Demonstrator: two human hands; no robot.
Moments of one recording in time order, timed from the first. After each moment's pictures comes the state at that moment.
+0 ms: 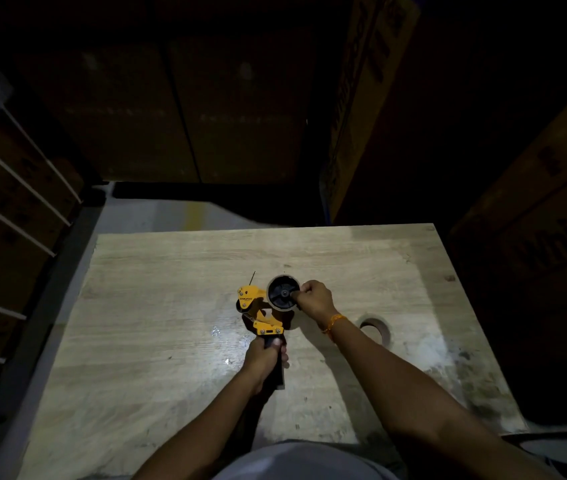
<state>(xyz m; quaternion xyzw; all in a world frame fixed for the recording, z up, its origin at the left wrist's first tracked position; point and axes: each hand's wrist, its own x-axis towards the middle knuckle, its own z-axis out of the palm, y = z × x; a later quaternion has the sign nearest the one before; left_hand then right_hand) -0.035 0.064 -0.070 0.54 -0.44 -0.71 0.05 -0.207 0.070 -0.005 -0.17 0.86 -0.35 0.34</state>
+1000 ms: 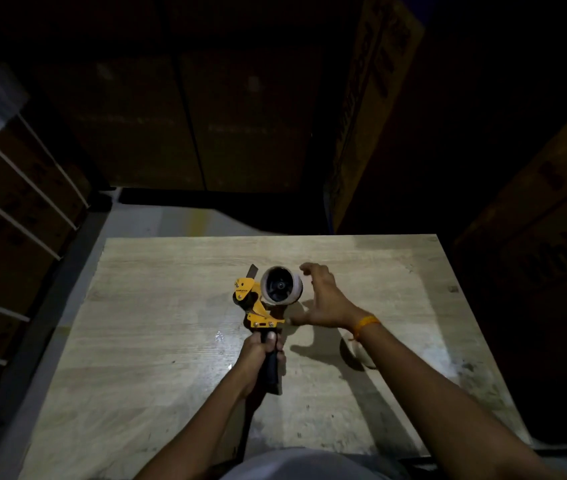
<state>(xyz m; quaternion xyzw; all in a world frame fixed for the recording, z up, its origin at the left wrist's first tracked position) -0.019 0.044 -0.017 0.48 -0.41 -0.77 0.09 -0.228 0.089 0.053 -0.48 0.78 -0.25 0.30</state>
